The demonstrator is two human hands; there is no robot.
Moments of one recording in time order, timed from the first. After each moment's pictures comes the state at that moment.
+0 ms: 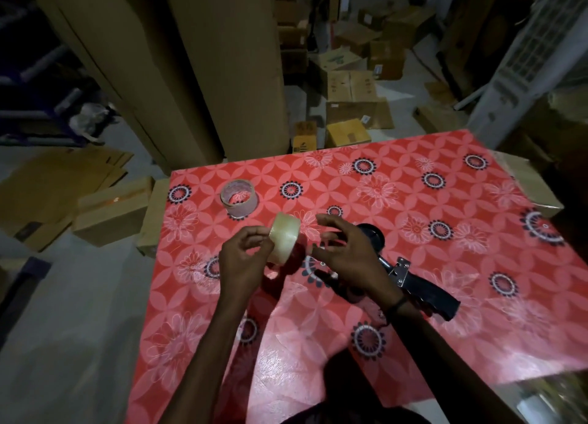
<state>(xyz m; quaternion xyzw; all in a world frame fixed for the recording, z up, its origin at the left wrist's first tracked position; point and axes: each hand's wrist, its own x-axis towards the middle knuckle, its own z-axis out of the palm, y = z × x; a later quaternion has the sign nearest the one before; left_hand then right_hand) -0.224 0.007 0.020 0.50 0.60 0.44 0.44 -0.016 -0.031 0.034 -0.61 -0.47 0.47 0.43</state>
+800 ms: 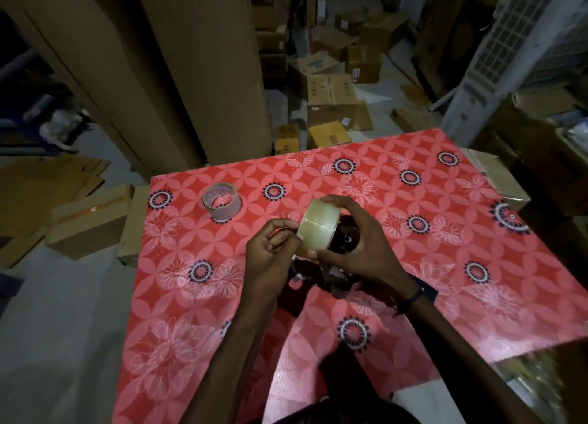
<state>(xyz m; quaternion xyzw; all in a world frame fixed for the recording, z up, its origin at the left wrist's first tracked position) -0.158 -0.036 0.083 0.46 0.44 0.47 0.61 0.031 -0.048 0.053 -0.55 -0.63 0.27 0.48</state>
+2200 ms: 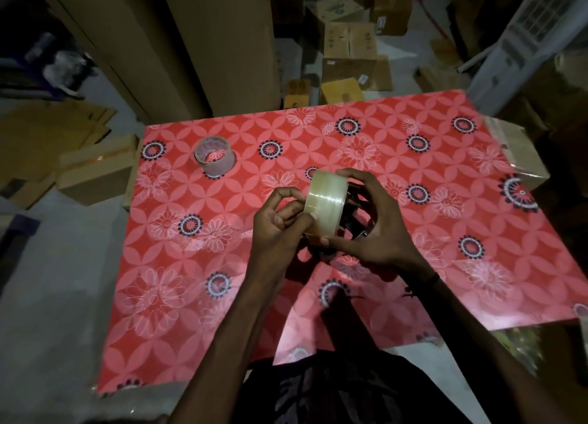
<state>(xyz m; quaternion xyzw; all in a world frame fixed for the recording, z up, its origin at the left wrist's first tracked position) -0.124 -0.067 0.077 0.42 0.41 0.47 0.65 0.068 -0.082 0.055 -0.53 -0.62 0.34 0.48</state>
